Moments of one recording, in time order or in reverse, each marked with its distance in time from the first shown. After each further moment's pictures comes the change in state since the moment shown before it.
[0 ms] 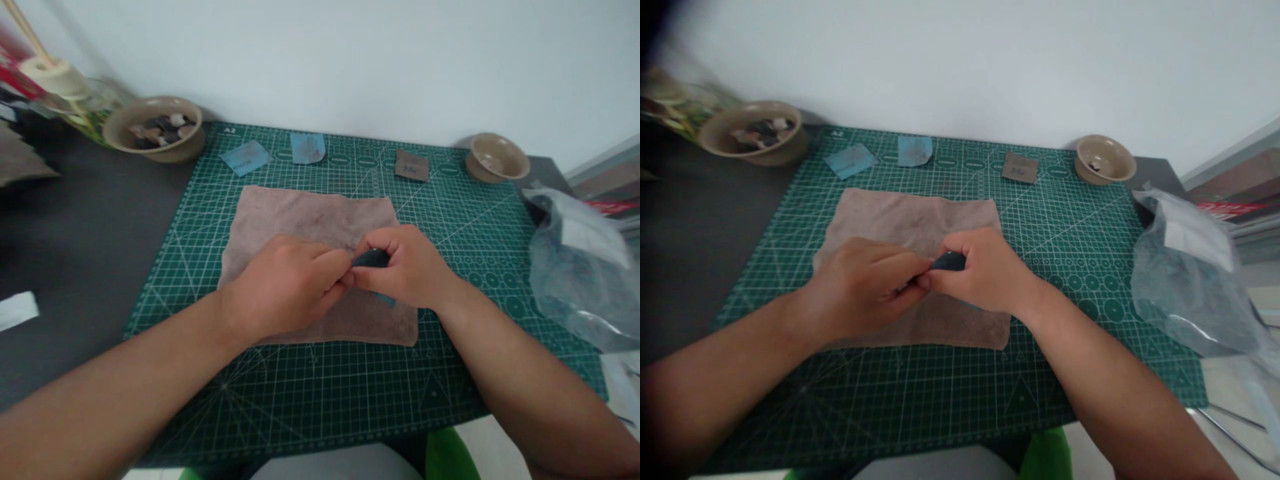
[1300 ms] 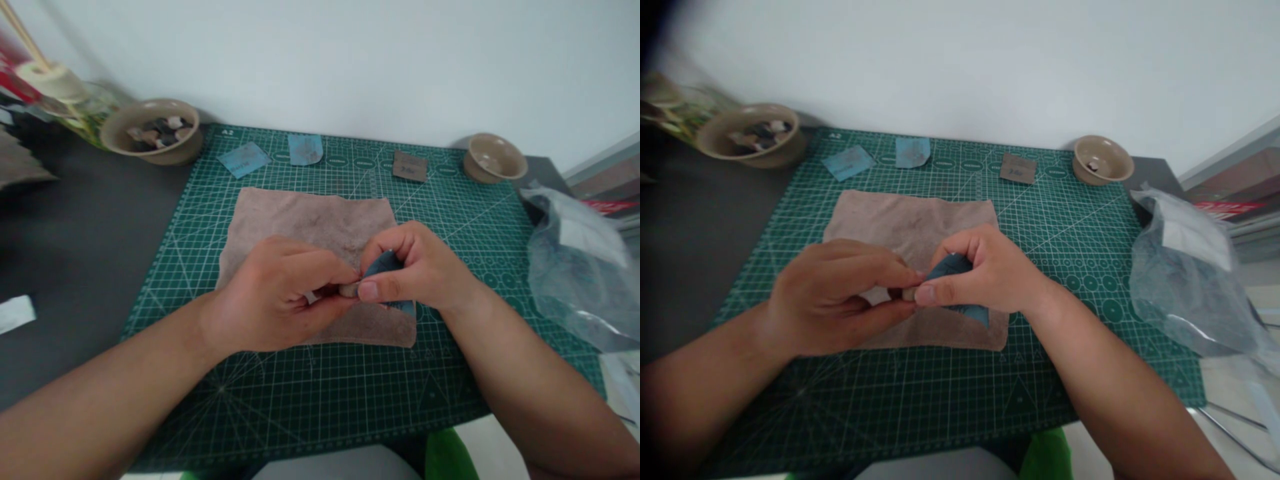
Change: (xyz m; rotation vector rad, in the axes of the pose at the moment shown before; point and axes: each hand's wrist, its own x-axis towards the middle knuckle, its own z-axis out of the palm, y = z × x) left_hand -0.003 0.004 -0.013 -0.338 0.118 0.056; right_hand -0.005 -0.005 -0.011 0.468 -0.208 0.072
